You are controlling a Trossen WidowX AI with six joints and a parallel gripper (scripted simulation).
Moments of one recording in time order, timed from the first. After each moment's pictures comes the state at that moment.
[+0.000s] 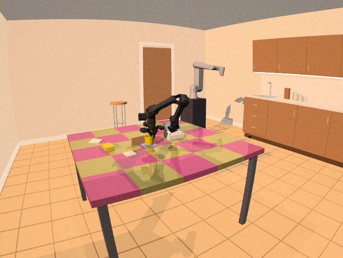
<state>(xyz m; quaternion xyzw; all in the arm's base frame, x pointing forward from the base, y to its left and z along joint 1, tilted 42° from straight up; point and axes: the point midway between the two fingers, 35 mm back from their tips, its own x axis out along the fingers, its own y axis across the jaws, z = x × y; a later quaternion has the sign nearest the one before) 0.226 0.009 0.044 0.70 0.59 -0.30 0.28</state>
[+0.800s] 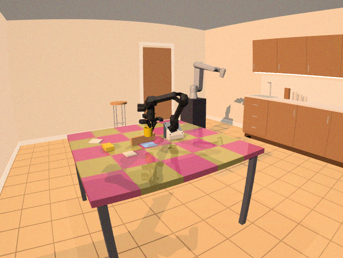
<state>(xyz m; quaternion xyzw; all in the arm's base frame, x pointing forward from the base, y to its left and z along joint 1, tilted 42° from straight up) 0.221 -0.037 0.093 0.70 0.58 -0.30 0.28</state>
